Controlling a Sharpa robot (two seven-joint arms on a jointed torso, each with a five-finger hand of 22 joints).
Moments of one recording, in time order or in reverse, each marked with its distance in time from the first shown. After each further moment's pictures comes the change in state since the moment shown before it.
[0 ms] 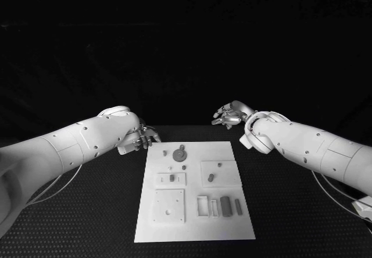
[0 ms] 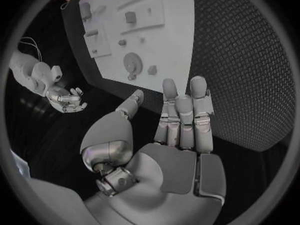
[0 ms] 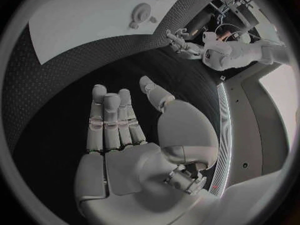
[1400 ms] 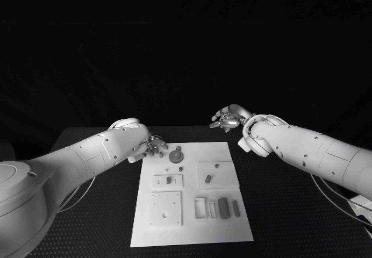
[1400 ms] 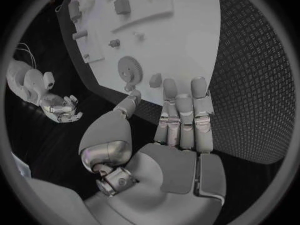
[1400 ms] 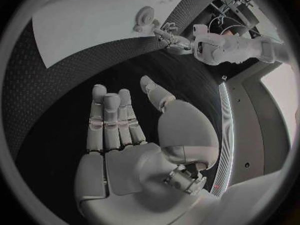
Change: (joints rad) left arm -0.071 0.125 0.003 -0.186 -0.033 -0.011 0.095; left_hand 0.019 -0.052 -0.019 0.080 0.000 0.033 -0.010 -0.019 -0.039 0.005 -0.010 -0.007 -0.015 -0.005 0.002 0.021 -0.024 0.000 -0.001 -0.004 -0.013 0.017; right arm 0.001 0.007 0.000 0.009 -0.001 -0.001 -0.001; right_hand -0.004 -0.004 -0.005 0.000 0.000 -0.002 -0.003 -0.004 0.000 0.000 0.000 0.004 -0.003 -0.002 -0.002 0.000 0.001 -0.001 0.004 0.003 -0.004 0.001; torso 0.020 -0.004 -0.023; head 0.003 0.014
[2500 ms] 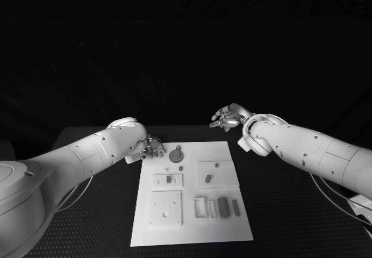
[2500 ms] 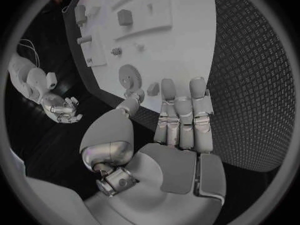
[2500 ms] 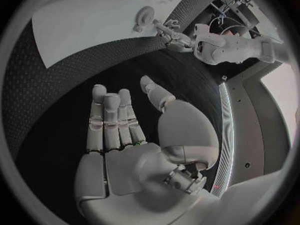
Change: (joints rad) left arm 0.000 -0.010 0.000 -0.005 0.041 0.078 -0.001; left_hand 0.057 0.057 -0.015 -0.027 0.008 0.045 -0.016 0.013 -0.010 0.028 -0.015 0.010 0.003 0.016 -0.022 0.033 -0.006 -0.002 0.025 -0.014 0.012 0.007; right arm 0.000 0.002 0.000 -0.003 0.000 0.001 -0.001; right_hand 0.000 0.000 0.000 0.000 0.000 0.000 0.003 0.000 0.001 0.000 0.000 0.000 -0.003 -0.001 -0.001 0.000 0.000 -0.001 0.000 0.000 0.000 0.001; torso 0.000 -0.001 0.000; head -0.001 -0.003
